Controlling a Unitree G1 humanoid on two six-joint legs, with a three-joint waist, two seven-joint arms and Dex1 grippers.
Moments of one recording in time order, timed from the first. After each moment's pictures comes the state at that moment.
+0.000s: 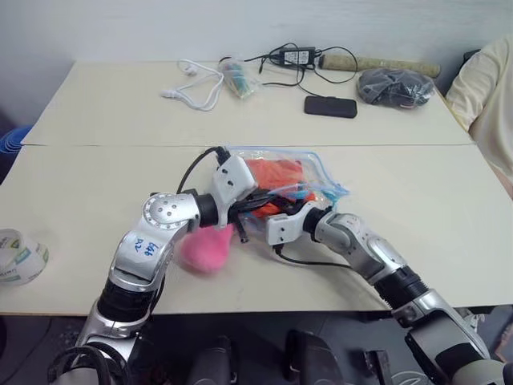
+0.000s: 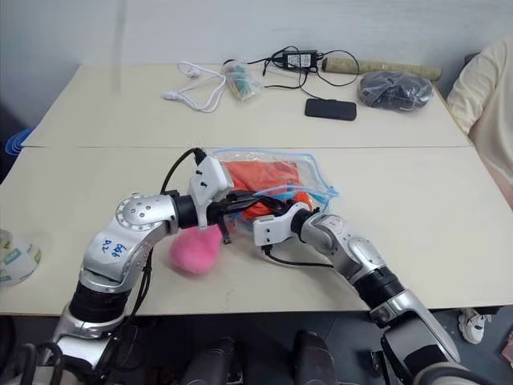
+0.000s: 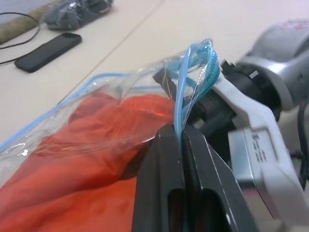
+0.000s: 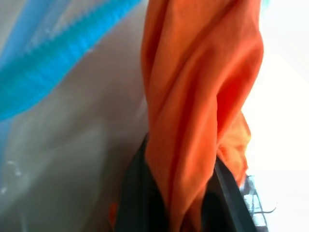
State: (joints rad) left arm -0.58 0.35 -0.13 -0.37 -0.22 0.74 -0.65; right arm -0.63 -0.46 0.47 0.25 -0.67 -0.32 0.34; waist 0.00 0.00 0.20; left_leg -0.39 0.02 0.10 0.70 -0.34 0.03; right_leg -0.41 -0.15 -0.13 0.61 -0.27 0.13
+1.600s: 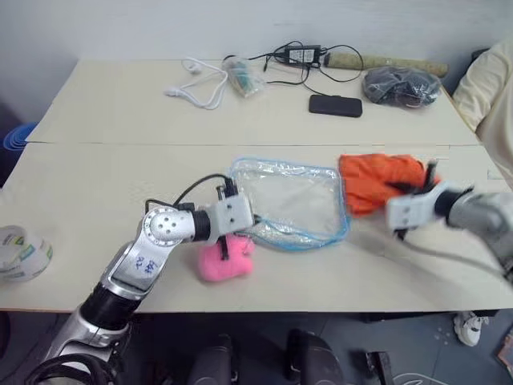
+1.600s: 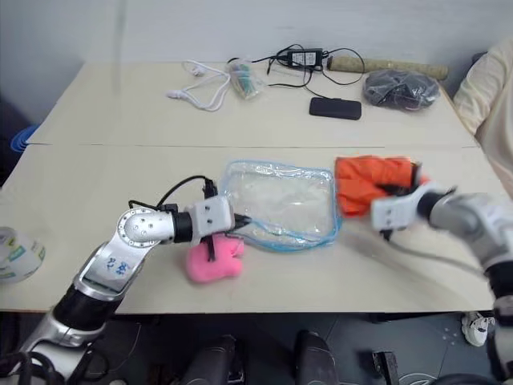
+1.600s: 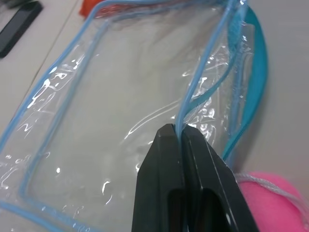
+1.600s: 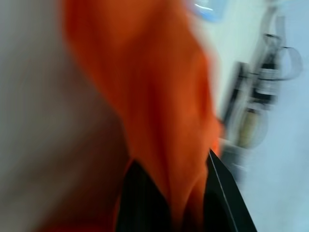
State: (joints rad) left arm -0.52 0.53 -0.26 -0.28 0.00 0.49 -0.73; right arm -0.50 -0.98 0.18 0.55 -0.51 -0.63 0.47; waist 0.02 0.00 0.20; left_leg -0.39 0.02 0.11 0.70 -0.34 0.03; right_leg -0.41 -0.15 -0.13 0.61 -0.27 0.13
